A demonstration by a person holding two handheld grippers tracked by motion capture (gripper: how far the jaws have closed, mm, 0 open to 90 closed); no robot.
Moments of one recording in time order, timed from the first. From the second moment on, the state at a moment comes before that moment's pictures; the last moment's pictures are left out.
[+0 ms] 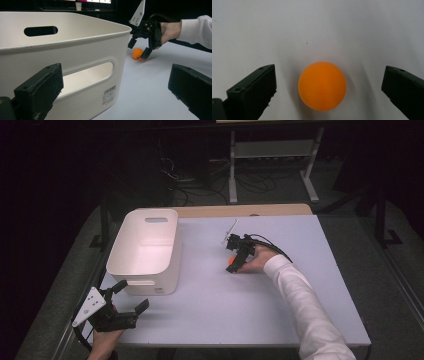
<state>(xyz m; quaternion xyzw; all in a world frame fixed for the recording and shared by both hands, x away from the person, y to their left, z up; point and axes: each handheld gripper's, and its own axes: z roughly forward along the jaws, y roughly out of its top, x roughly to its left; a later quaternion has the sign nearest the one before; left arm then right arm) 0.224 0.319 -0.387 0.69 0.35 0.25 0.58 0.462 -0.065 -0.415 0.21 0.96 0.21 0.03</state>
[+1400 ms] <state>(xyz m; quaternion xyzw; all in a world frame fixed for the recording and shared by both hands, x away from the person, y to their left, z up) 0.224 0.319 -0.387 0.69 0.35 0.25 0.58 0.464 -0.072 -0.405 0.19 0.96 0.21 0.01</state>
